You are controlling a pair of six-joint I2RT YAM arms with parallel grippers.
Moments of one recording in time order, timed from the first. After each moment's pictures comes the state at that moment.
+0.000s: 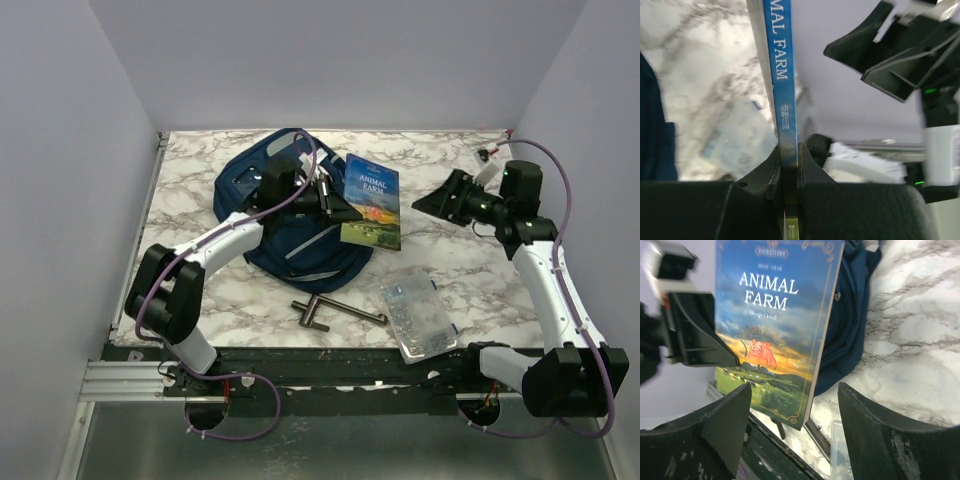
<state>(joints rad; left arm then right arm) -0.52 1.64 1.04 0.36 0.82 -1.13 -0.08 1.13 0.97 -0.35 -0.78 0.51</state>
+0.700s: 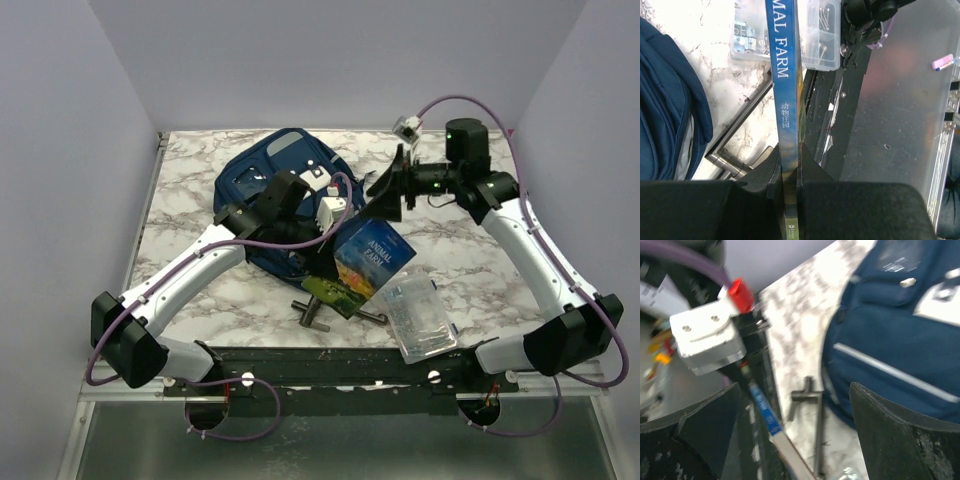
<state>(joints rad) -0.69 1.36 1.28 -0.78 0.76 0.07 0.32 1.38 1.44 -0.48 -0.99 0.05</state>
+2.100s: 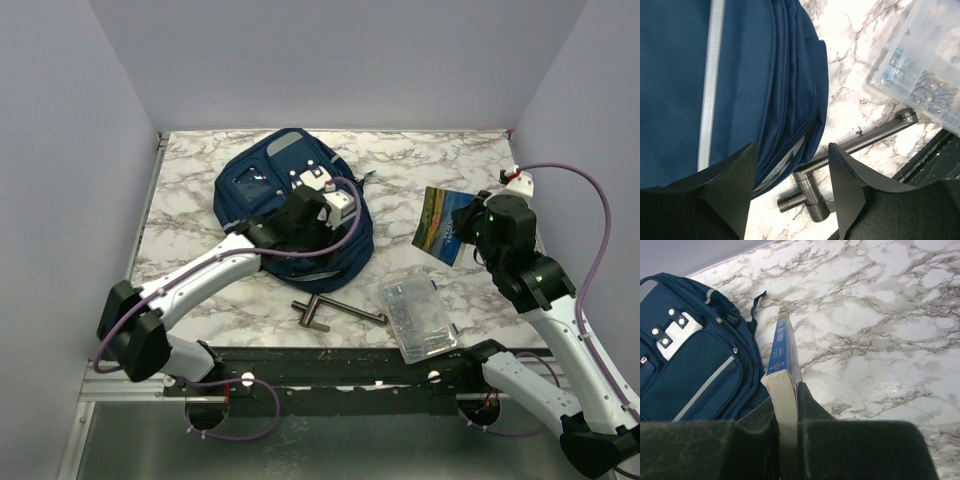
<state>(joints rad) -0.77 1.38 1.15 -0.52 0.09 -0.08 0.40 0.82 0.99 -0.57 0.39 0.48</state>
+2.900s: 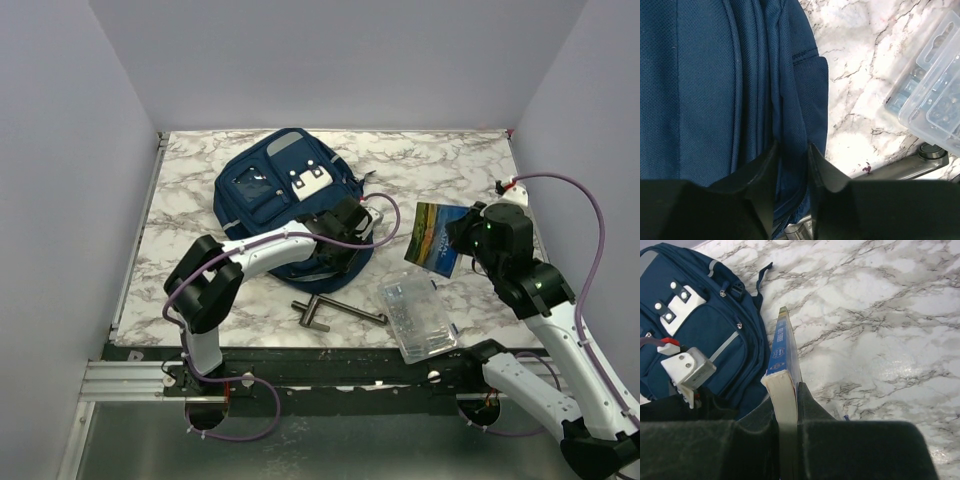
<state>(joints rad) -0.85 1.80 1.30 -0.50 0.05 -0.11 0.40 0.78 0.94 -0.63 0.33 0.53</state>
